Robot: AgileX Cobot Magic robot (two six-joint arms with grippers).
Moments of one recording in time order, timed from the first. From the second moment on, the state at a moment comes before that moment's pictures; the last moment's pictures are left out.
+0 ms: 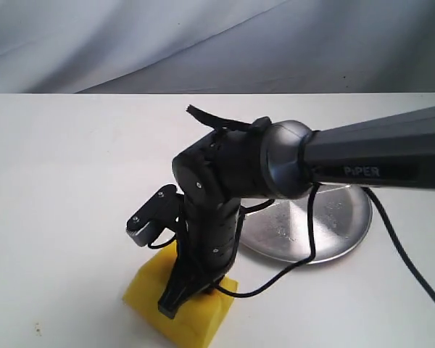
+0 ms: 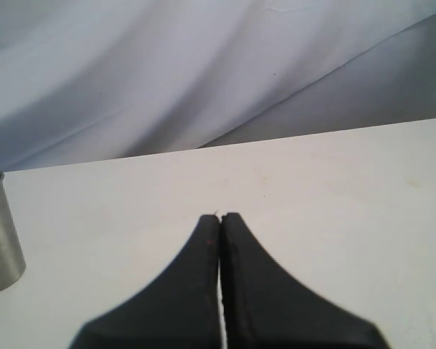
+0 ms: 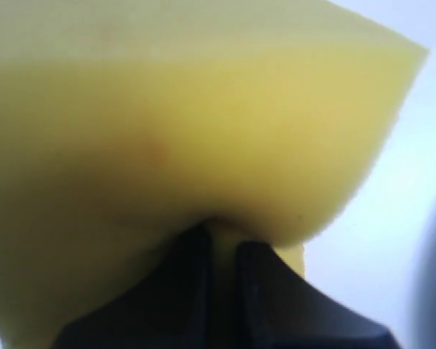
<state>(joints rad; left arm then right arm) -0.07 0.00 0.00 -0.07 0.21 0.16 1.00 2.08 -1.37 0.03 0.89 -0.16</state>
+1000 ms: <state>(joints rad) -0.07 0.00 0.00 -0.07 0.21 0.16 0.98 2.46 -2.10 0.03 1.18 -0.22</state>
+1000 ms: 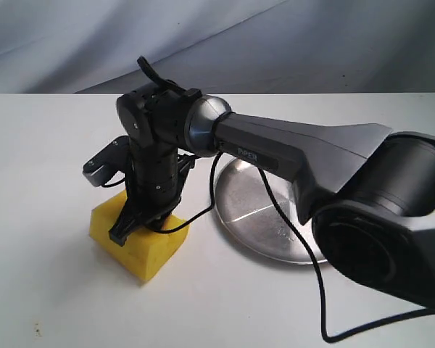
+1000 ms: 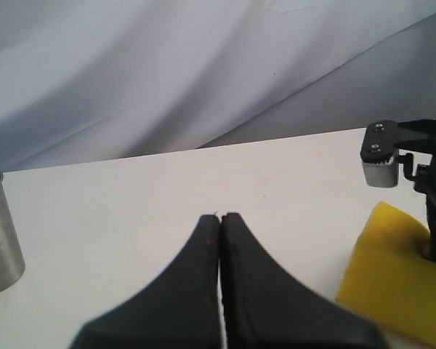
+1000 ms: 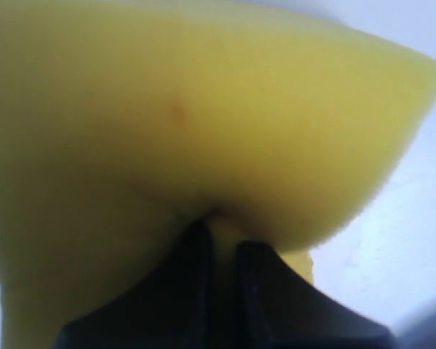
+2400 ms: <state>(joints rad) -0.07 0.00 0.00 -0.07 0.21 0.16 0.90 2.49 -2.17 0.09 1.19 -0.16</state>
